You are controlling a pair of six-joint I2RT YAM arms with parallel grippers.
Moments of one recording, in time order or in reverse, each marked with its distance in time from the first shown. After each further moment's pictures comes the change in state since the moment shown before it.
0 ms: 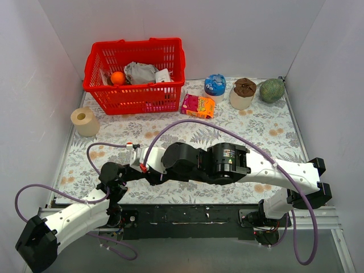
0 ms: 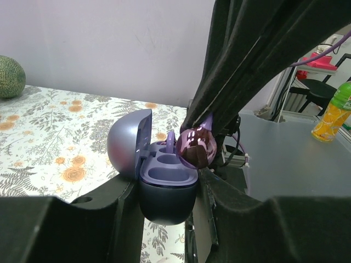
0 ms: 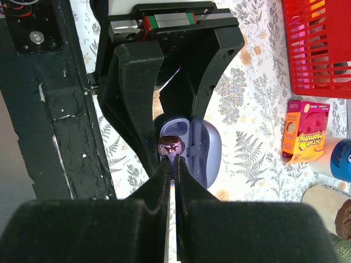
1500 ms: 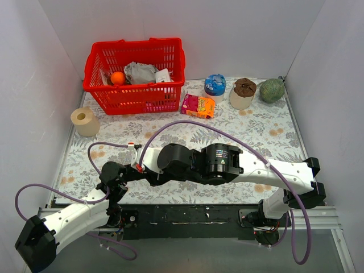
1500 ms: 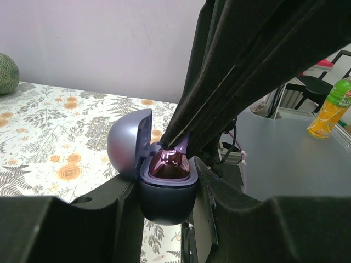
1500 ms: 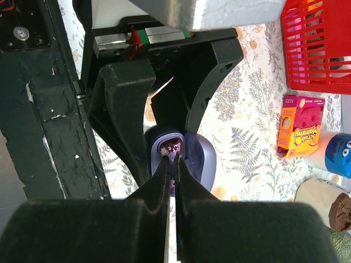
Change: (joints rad) left arm -0.023 -0.007 0.013 -0.042 0.000 0.011; right arm 0.000 0.040 0.008 -0.003 0.035 0.000
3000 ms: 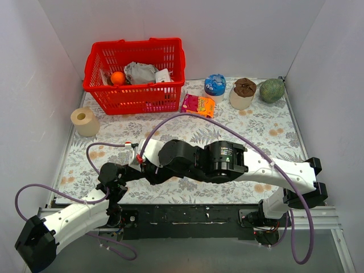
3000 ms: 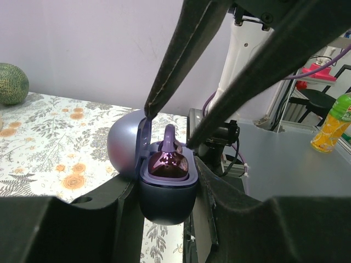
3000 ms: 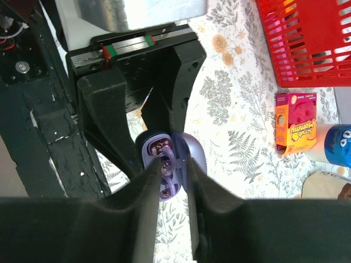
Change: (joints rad) left arm 0.000 -0.002 0.000 0.046 -0.042 -0.028; right arm 0.000 0.004 0.064 0.003 0.048 0.065
